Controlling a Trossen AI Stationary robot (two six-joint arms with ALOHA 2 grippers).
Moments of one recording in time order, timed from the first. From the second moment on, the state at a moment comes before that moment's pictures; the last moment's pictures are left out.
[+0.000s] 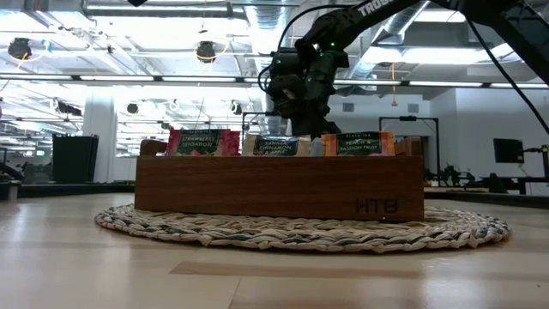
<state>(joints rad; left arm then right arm) 0.53 1.01 1.50 -0.91 0.14 -0.32 -0.39 2.08 1.76 -1.01 -0.34 0.25</state>
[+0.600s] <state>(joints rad) 0.53 1.01 1.50 -0.91 0.13 -0.31 -0.40 2.09 1.76 -0.99 -0.35 0.26</state>
